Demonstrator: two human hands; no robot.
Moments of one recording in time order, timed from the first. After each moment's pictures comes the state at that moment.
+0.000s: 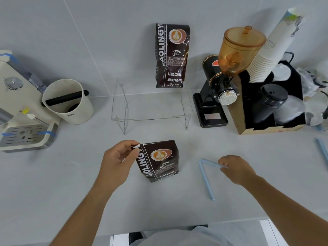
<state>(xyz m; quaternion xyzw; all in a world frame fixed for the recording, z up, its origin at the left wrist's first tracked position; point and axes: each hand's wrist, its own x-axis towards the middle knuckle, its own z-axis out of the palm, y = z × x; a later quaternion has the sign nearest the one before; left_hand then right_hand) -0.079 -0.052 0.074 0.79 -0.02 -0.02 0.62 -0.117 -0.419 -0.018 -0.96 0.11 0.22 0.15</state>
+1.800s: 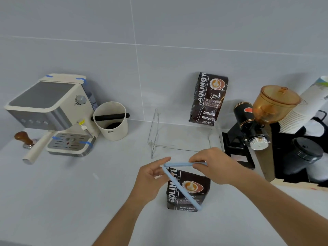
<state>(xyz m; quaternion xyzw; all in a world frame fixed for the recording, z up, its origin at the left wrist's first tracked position) -0.066 -0.044 0.071 0.71 0.01 -0.04 0.70 -0.033 -0.256 0.158 -0.95 -0.22 0.11 0.17</state>
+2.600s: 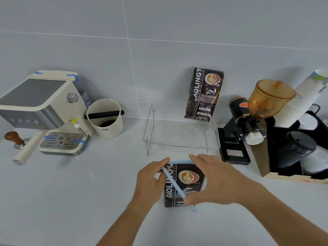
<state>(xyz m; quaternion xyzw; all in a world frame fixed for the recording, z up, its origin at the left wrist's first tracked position) -0.076 -0.059 0.059 0.85 -0.08 0.14 0.50 -0.079 -0.258 0.165 -0.96 -0.16 0.22 0.09</state>
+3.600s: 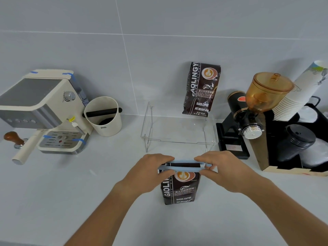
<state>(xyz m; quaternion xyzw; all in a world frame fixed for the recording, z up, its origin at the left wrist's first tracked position) -0.058 -0.047 0.107 0.93 -0.21 -0.04 0.31 -0.067 -0.293 0.144 -0.96 -0.20 0.07 0.21</state>
